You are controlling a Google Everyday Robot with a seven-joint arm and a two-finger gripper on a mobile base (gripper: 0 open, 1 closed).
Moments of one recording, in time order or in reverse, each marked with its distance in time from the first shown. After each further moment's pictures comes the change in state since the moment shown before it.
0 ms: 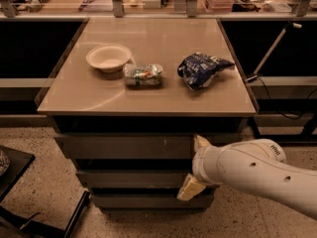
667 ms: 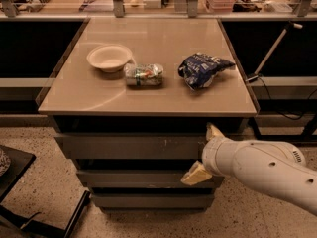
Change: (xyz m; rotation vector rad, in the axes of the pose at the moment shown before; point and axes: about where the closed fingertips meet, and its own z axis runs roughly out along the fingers) arm -0.006 -0.040 -0.020 0.136 -0.084 0.085
